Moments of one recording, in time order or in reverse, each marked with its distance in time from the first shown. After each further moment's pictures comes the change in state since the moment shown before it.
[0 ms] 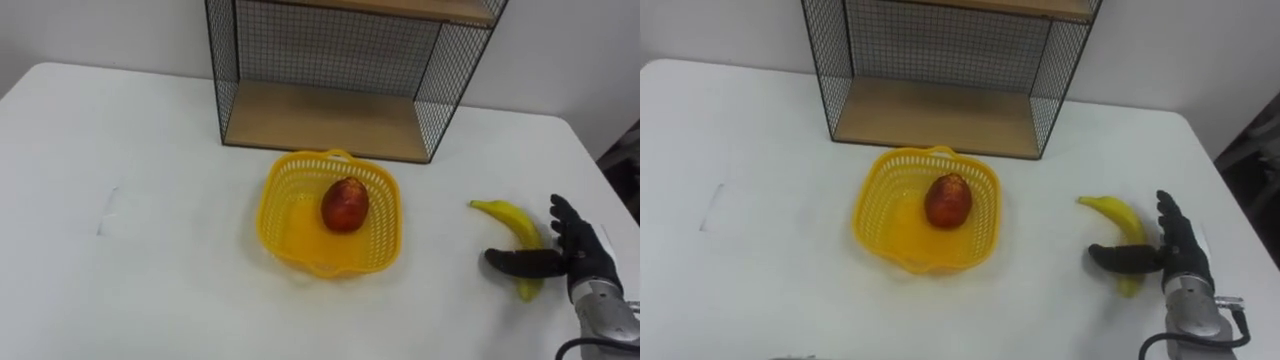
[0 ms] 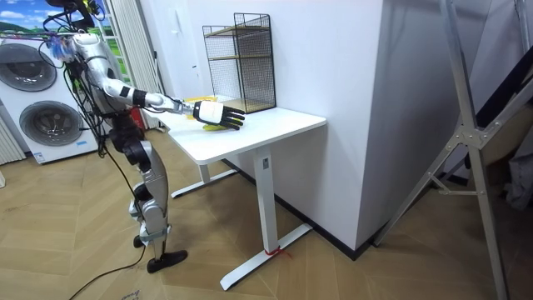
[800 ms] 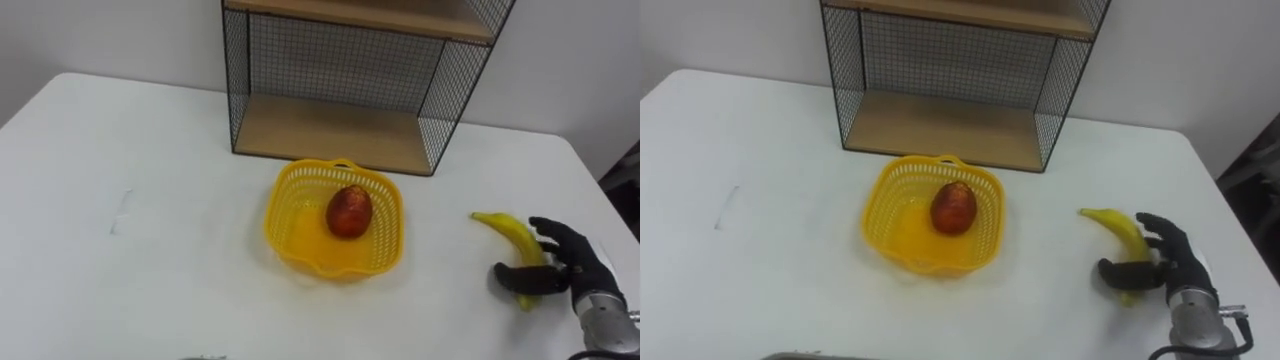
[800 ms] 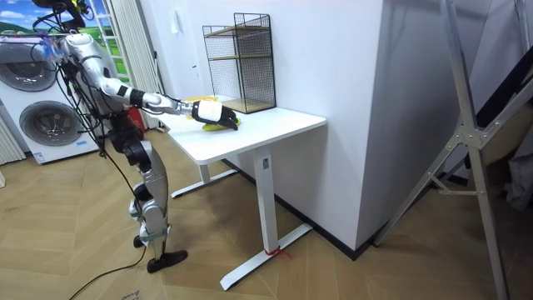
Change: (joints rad) left arm 0.018 0.006 0.002 -0.024 0.003 0.005 0.008; right arm -0.017 -0.020 -0.015 0.143 -0.192 -0.045 0.026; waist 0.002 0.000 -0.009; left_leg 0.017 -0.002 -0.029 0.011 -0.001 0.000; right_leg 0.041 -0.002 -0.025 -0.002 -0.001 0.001
